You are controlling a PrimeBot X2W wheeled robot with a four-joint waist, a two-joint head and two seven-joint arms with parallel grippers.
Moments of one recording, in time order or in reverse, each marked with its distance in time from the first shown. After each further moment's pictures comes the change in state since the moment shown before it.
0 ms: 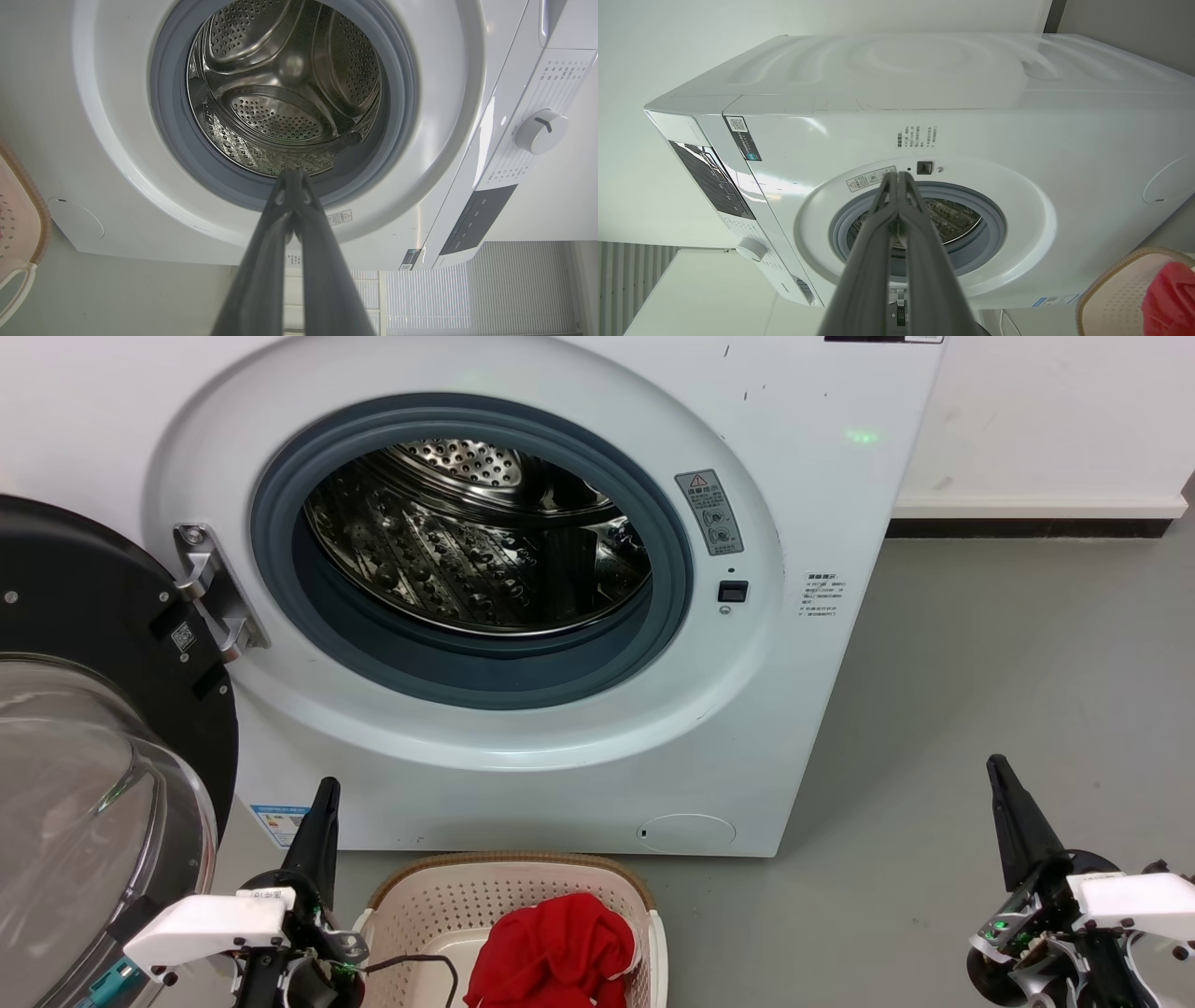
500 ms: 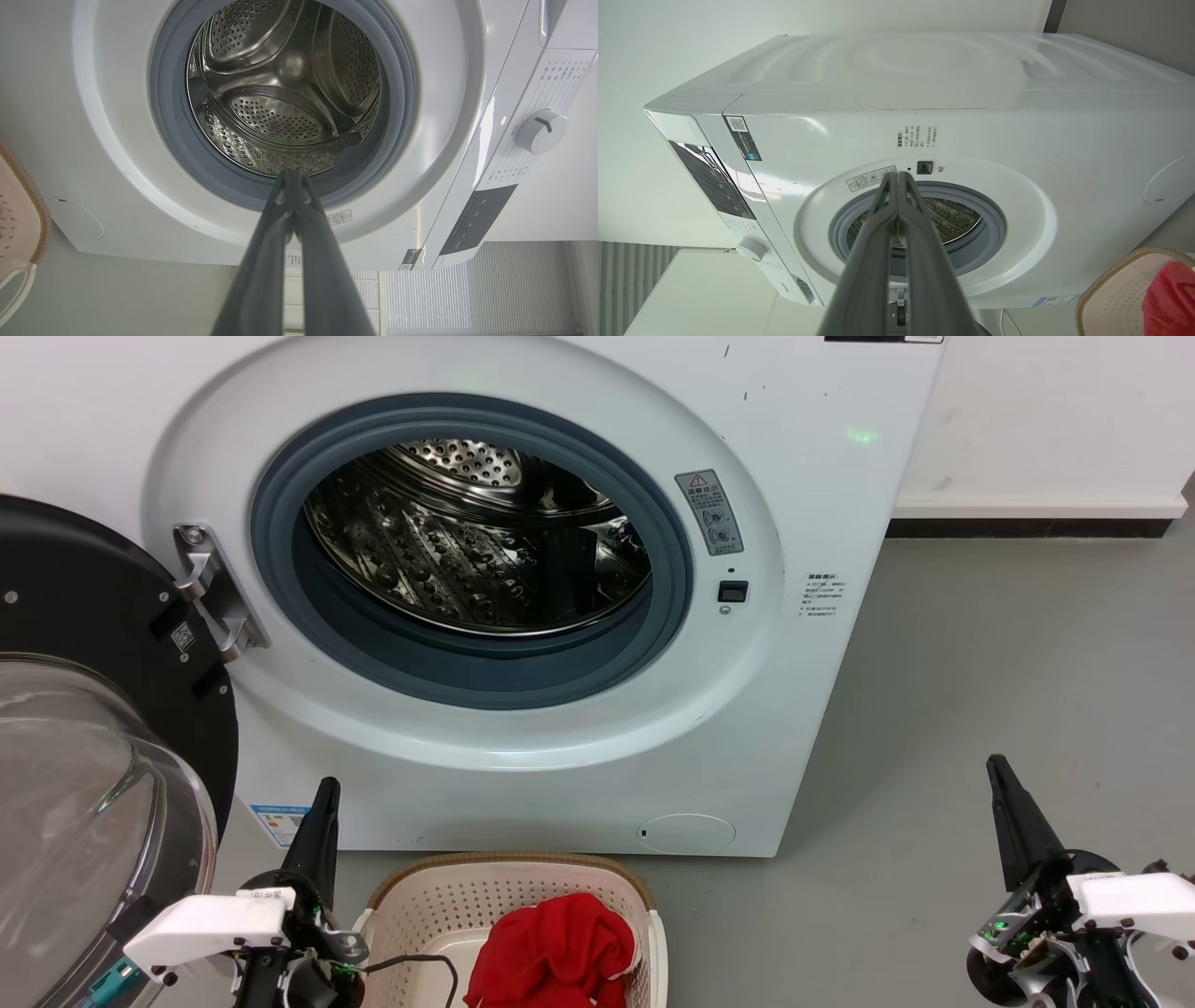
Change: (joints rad) left arm 0.000 0.000 0.000 0.000 0.000 0.000 0.000; right arm 0.000 0.003 -0.004 0.000 -0.003 0.000 0.004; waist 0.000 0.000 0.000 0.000
